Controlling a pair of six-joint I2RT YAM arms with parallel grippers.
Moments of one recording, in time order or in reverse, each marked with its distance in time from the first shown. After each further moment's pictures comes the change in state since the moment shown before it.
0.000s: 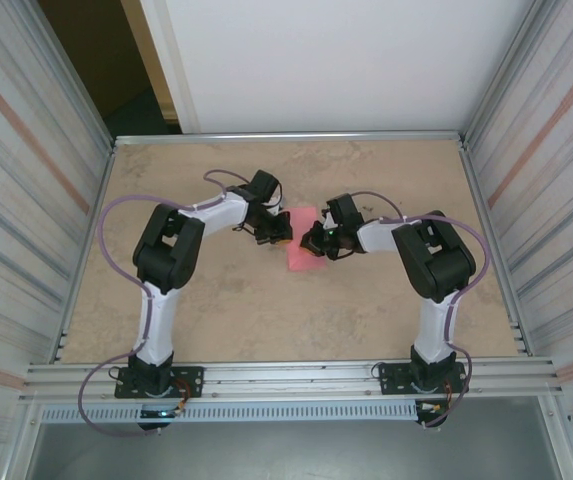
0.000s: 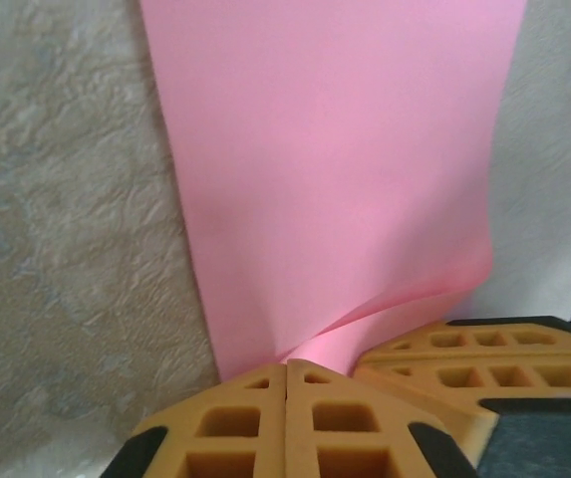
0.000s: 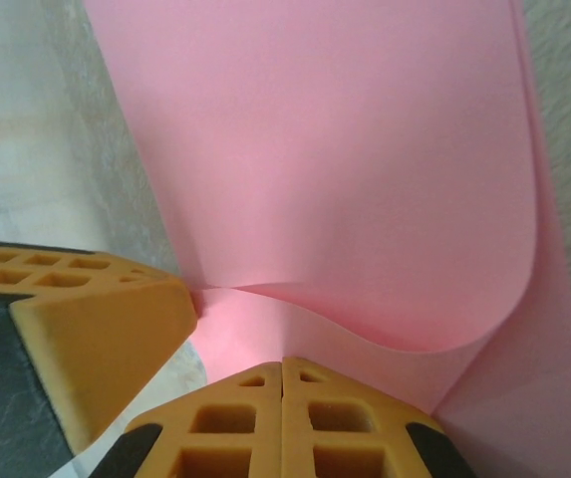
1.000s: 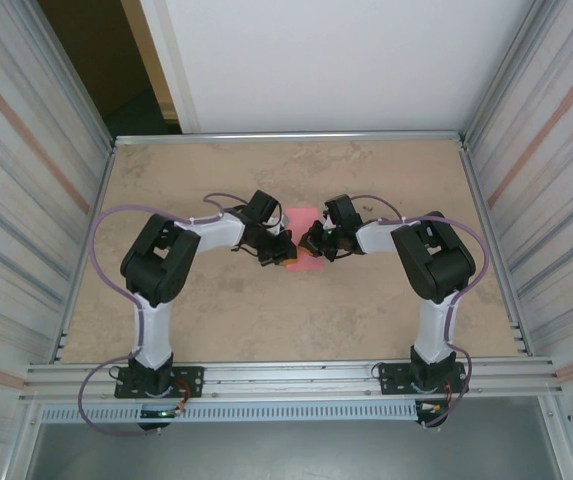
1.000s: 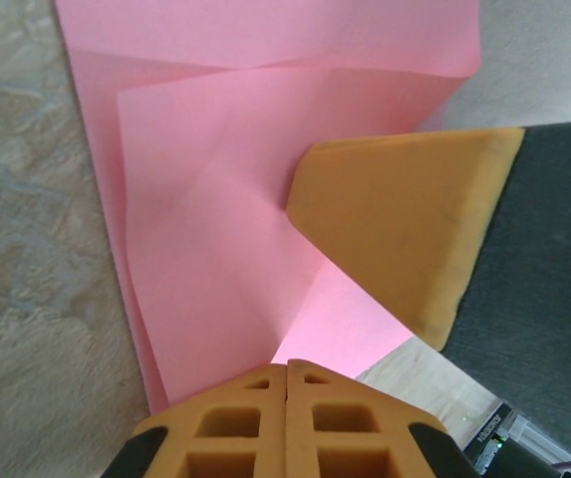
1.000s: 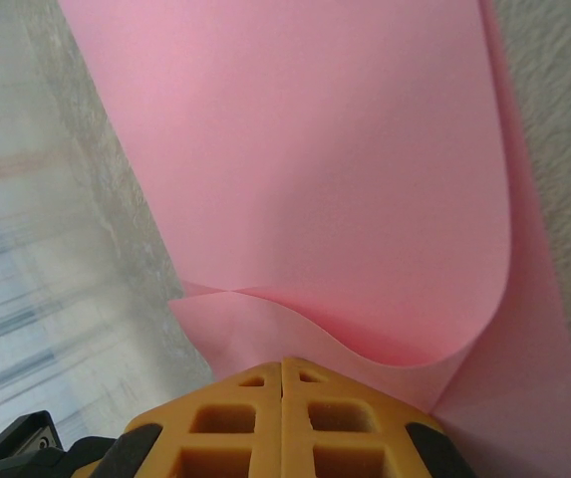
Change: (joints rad) left arm -0.055 -0.125 -0.269 0.189 0.140 -0.130; right arm 0.003 -0.003 -0.006 0.013 0.015 0.110
